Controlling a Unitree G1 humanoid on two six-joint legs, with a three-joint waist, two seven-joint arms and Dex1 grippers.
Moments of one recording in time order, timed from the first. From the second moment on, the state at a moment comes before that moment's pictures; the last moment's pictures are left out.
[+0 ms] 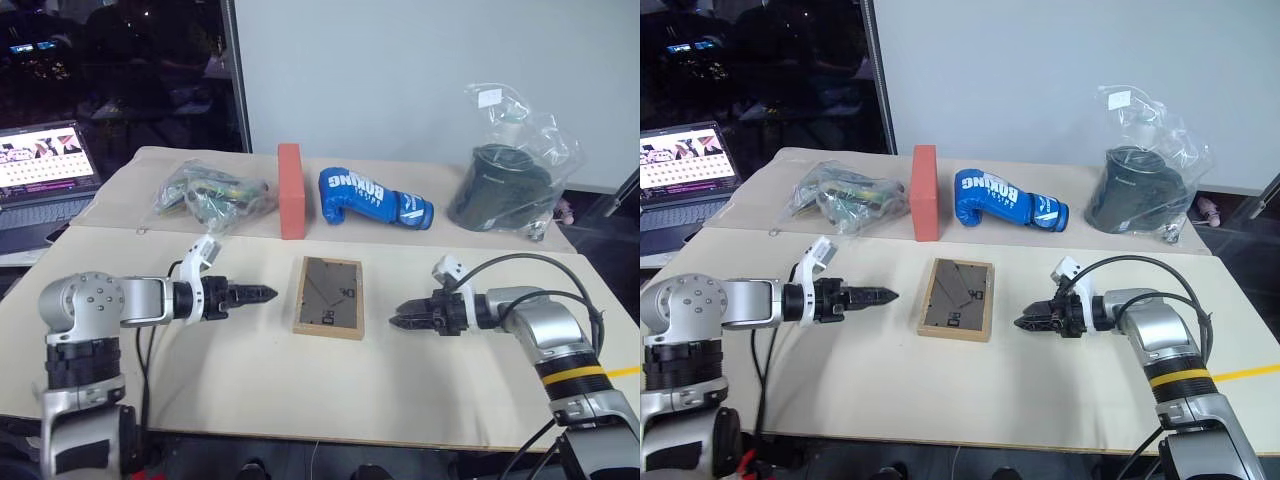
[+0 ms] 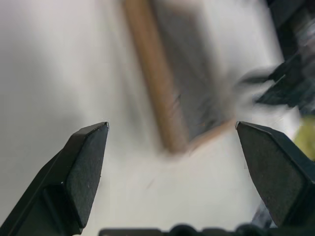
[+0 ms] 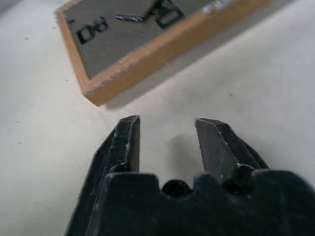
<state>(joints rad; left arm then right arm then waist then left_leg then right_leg) -0.69 0.62 0.30 0.08 -0.98 1.61 -0.43 -0.61 -0.69 0.12 0.28 0.30 0.64 1.21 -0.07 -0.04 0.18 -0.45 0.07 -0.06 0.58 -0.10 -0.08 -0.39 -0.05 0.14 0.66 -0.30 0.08</state>
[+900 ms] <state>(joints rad) -0.82 0.34 0.23 0.48 -0.87 1.55 -0.49 -0.77 -0.49 0.23 0.53 0.09 0.37 1.17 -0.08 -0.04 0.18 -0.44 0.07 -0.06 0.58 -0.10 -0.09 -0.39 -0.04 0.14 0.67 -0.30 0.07</state>
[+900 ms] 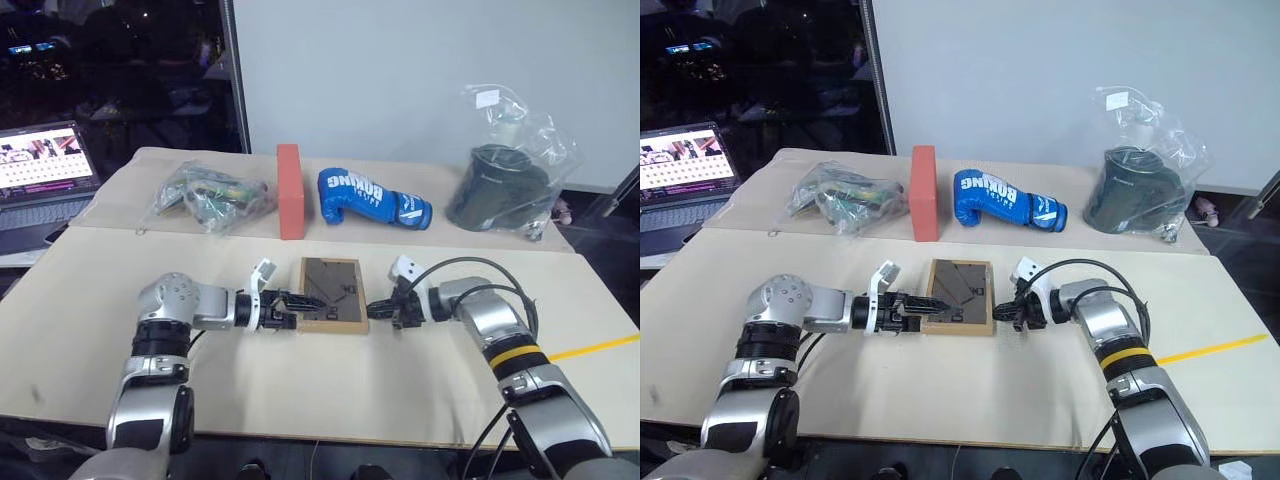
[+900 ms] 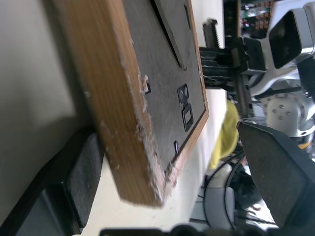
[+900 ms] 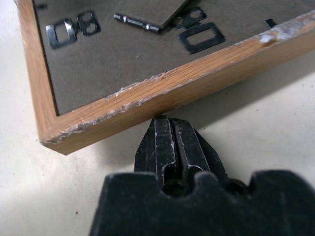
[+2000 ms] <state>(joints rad) -0.92 0.32 0.38 0.39 -0.84 1.51 -0.52 -0.67 -0.71 -0.03 0.29 0.28 0.65 1.16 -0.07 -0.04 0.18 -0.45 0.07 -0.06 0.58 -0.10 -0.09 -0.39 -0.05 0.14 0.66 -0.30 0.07</state>
